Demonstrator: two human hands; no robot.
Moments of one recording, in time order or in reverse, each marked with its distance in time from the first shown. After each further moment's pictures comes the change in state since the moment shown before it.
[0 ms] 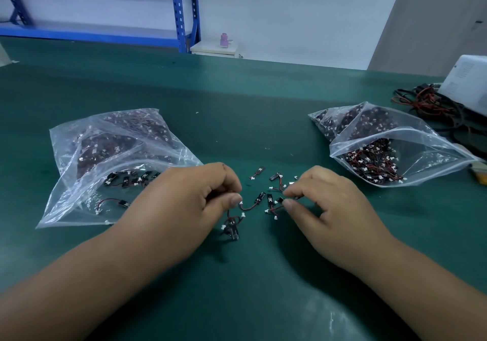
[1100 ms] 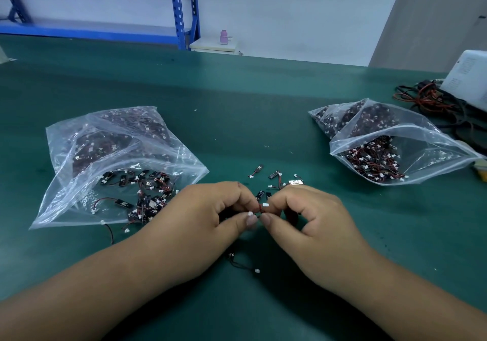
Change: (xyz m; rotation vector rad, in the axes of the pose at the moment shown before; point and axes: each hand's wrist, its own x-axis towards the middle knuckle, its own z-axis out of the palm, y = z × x) left_hand -0.003 0.006 0.023 -0.297 -0.174 -0.050; right_hand -0.006 -0.025 0.018 0.312 0.031 -0.013
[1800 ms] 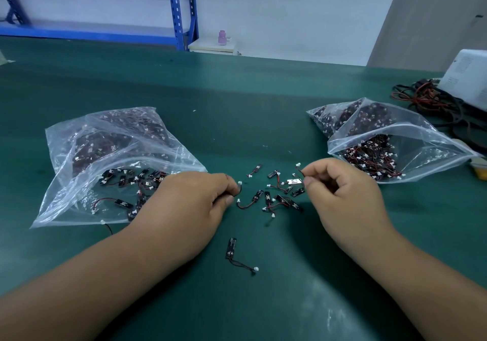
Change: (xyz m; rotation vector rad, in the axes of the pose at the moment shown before) left_hand 0.010 -0.008 -0.010 0.477 0.059 -0.130; right_hand 0.011 0.036 -0.018 -0.007 0.272 0.329
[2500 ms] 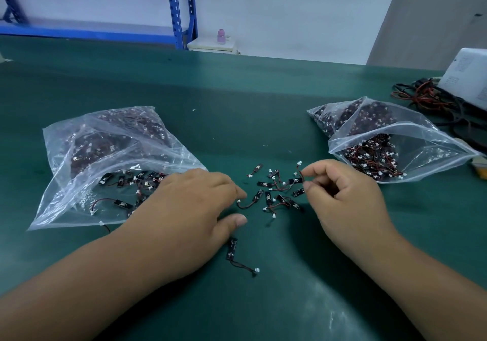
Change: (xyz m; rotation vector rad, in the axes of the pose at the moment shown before) left_hand -0.007 0.005 -0.012 0.236 -0.182 0.140; right_hand -0.003 0.003 -0.001 -0.008 -0.025 -0.008
